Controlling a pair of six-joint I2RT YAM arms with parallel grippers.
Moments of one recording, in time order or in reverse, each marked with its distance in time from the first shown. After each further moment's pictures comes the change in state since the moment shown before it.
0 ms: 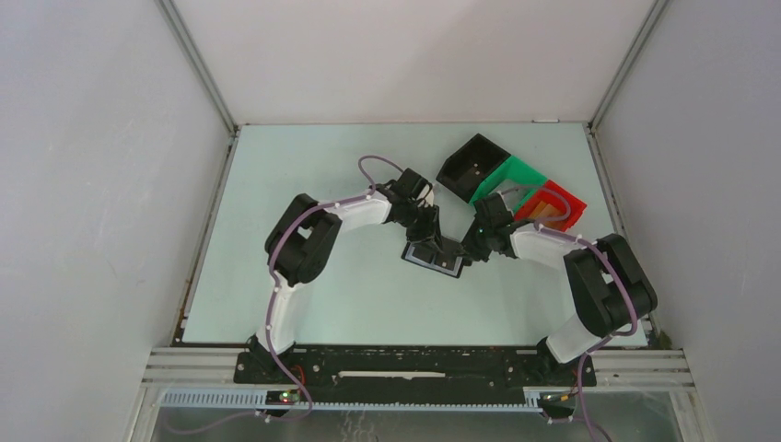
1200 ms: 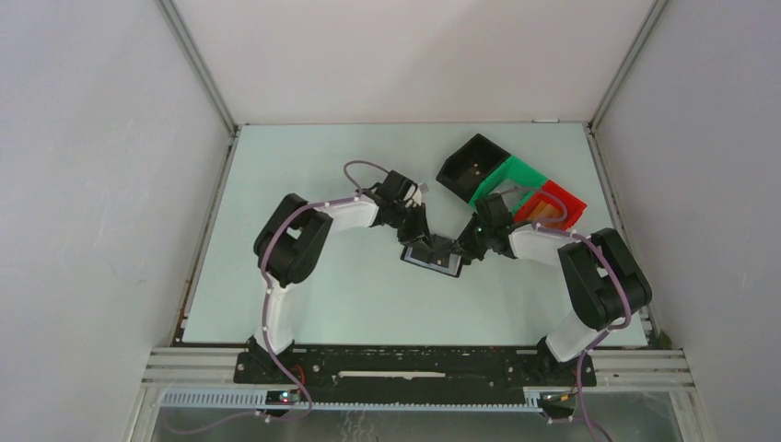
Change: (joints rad) left arm 0.060 -0.056 -0.134 0.133 0.052 -0.026; right arm -0.031 0.045 -0.026 0.127 -0.092 0.038
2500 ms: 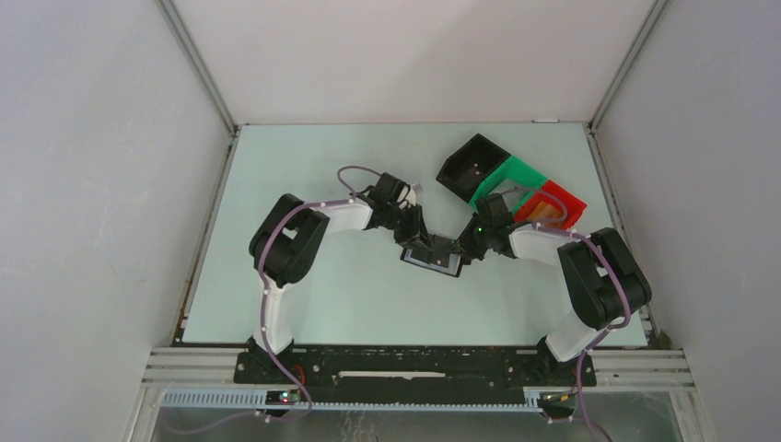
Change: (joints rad) left arm 0.024 -0.023 -0.077 0.097 0.064 -0.055; right arm -0.006 0.006 0.000 0.009 -0.014 0.002
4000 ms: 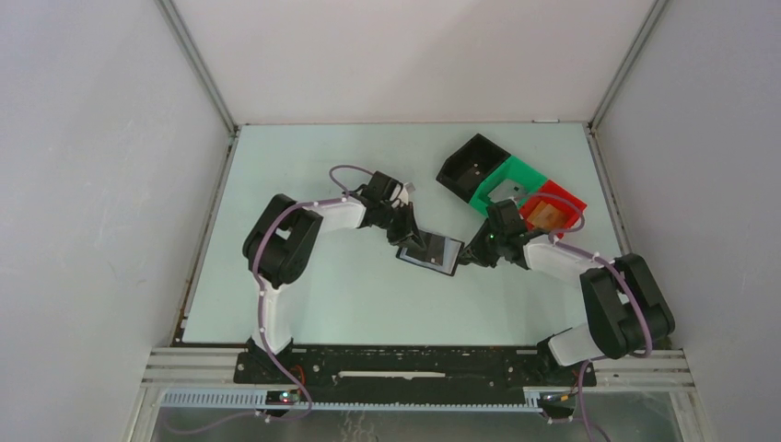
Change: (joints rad) left arm 0.038 -0.031 -0.027 -0.034 -0.010 0.021; right arm -0.018 -0.183 -0.084 -0.109 0.056 -0.008
